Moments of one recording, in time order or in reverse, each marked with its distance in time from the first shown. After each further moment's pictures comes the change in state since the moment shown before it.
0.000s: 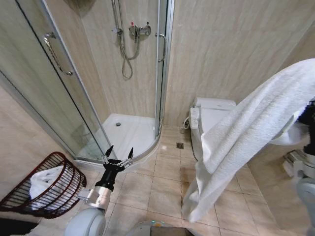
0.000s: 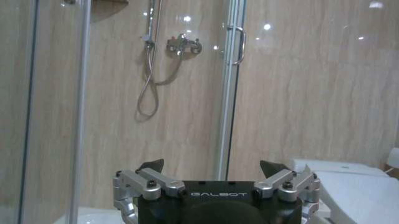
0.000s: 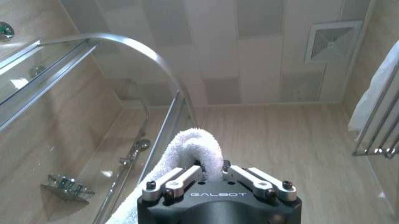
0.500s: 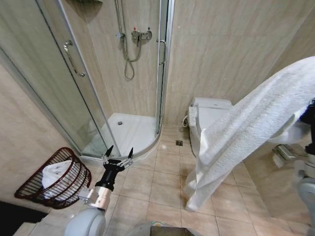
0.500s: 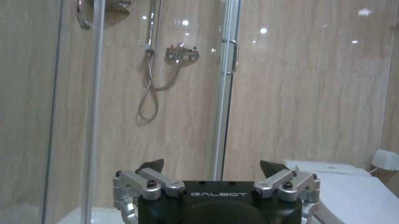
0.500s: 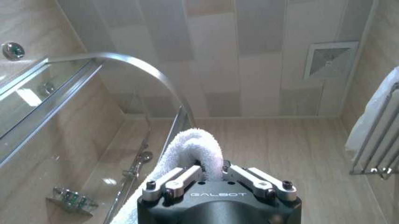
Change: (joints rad) left arm 0.000 0.000 0.000 0.000 0.000 0.000 0.000; right arm 0.006 -0.006 0.001 0.007 0.006 0.004 -0.003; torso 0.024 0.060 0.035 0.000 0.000
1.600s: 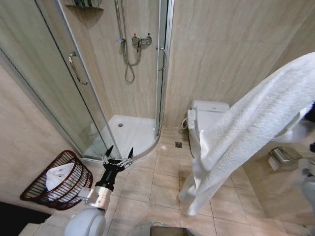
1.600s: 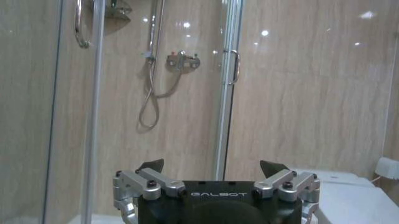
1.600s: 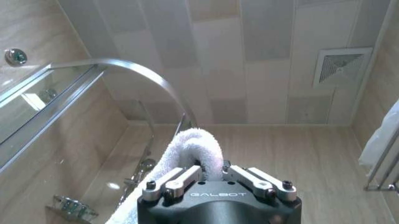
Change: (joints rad) left arm 0.000 0.000 0.000 0.000 0.000 0.000 0.000; right arm 0.002 -0.010 0.026 -0.005 0.017 0.006 -0.028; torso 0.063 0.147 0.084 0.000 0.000
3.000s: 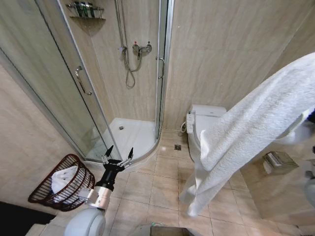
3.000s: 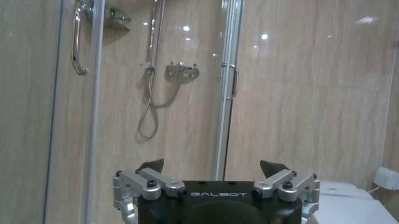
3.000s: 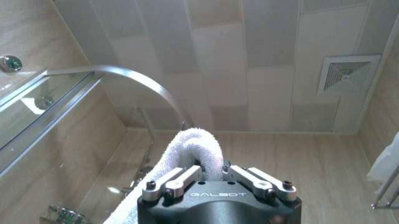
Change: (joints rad) left arm 0.000 0.000 0.000 0.000 0.000 0.000 0.000; right arm -0.017 0.009 0.018 0.016 0.005 0.002 -0.013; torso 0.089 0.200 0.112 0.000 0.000
